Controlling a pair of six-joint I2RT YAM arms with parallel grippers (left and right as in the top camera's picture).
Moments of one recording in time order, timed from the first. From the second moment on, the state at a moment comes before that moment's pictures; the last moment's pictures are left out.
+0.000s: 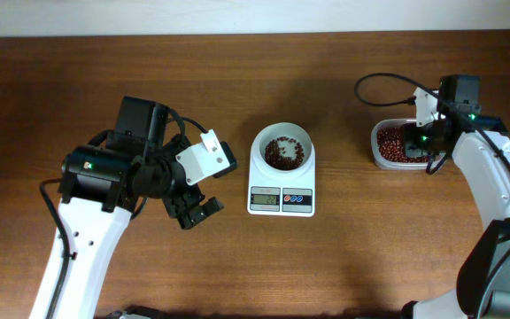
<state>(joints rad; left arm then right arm) -0.22 1.30 1.42 -1.32 0.39 0.82 -0.14 1.70 1.24 -0.70 -0.08 -0.21</state>
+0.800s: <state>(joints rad) -0.22 1.30 1.42 -1.32 0.39 0.82 -0.39 1.70 1.24 -0.77 -0.52 -0.12</state>
